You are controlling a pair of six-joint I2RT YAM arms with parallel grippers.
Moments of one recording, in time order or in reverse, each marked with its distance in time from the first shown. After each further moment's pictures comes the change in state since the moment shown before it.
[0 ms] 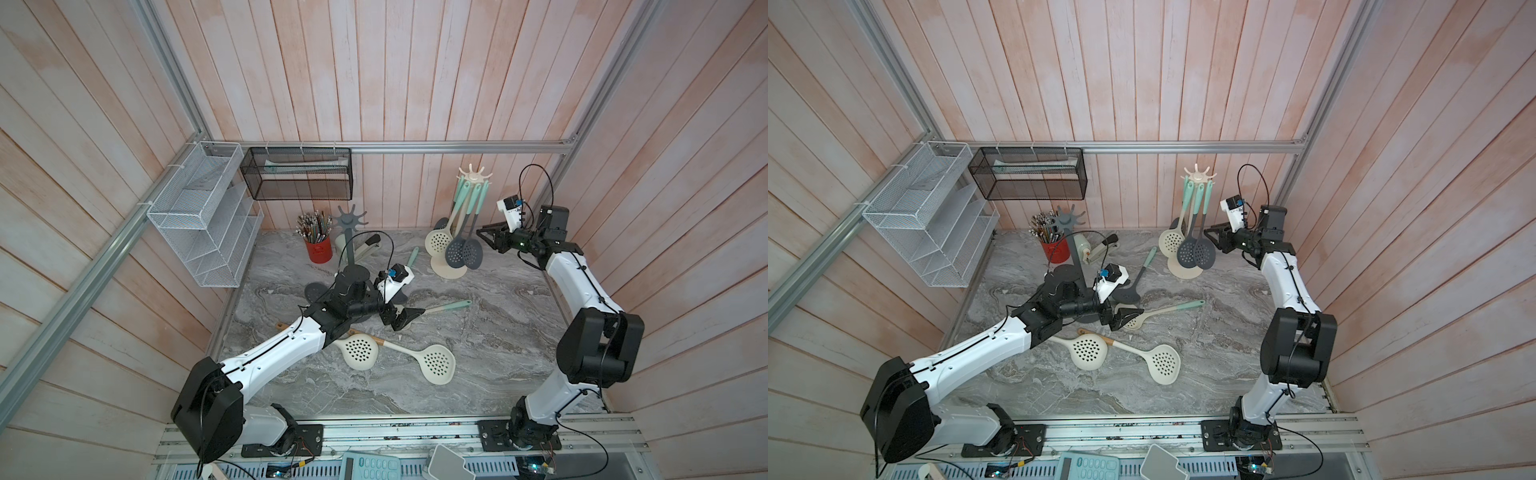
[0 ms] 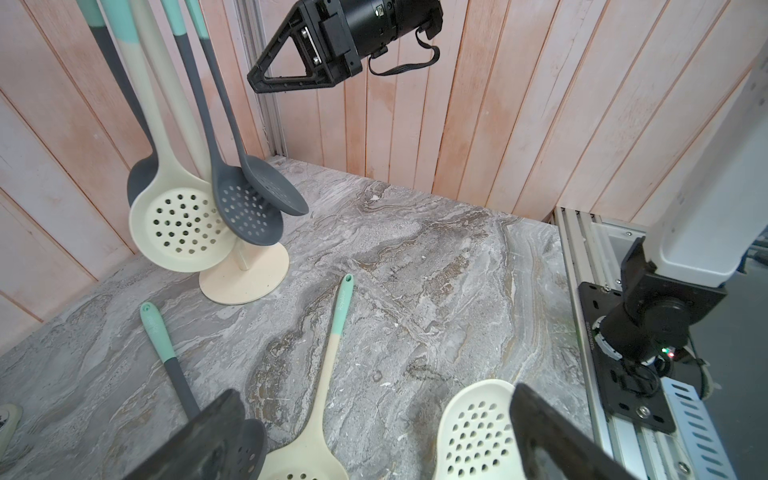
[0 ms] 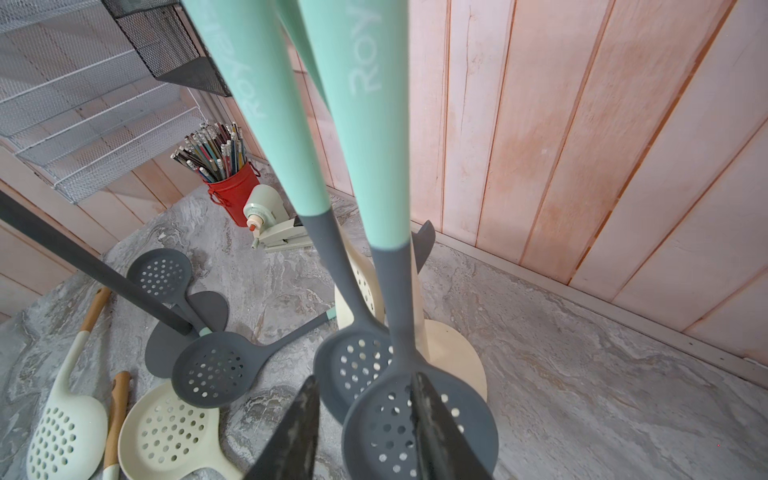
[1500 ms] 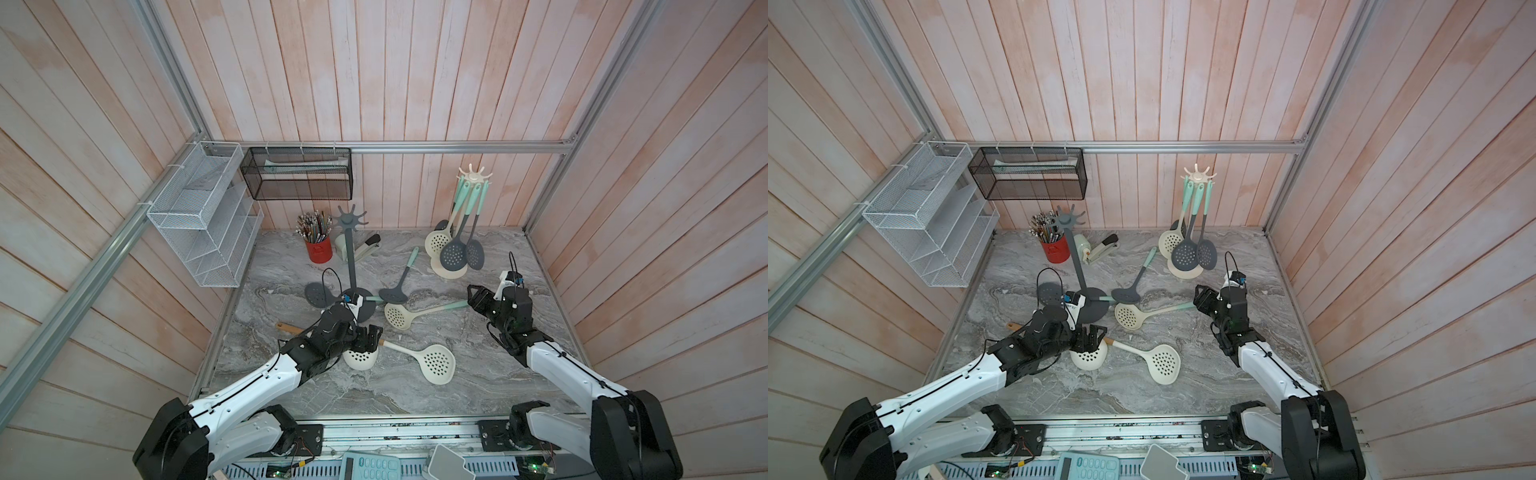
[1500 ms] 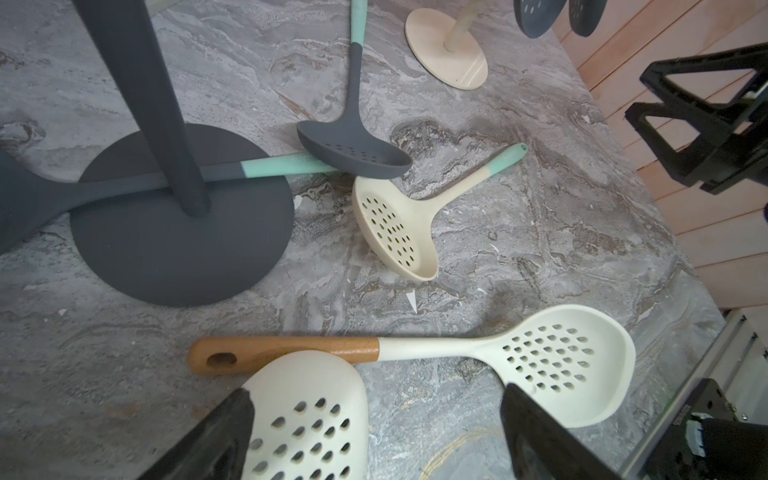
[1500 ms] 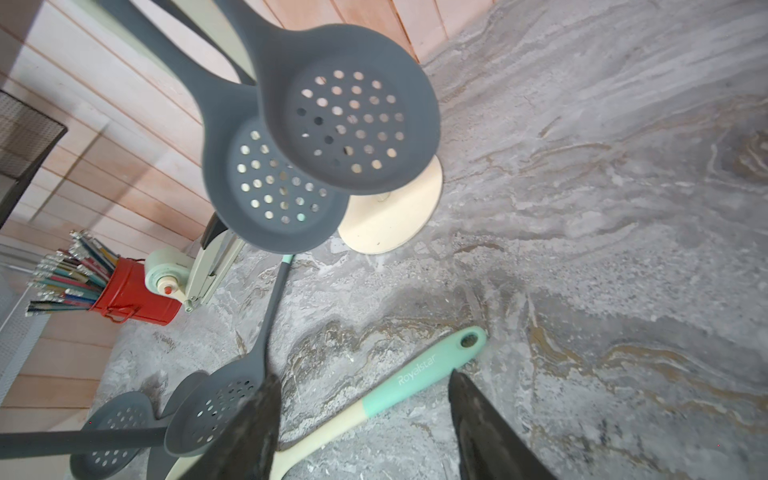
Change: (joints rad) left arm -0.014 -0.289 -0.372 -0.259 -0.510 -0.624; right arm 0.293 -0.548 -0.998 0.526 0.814 0.896
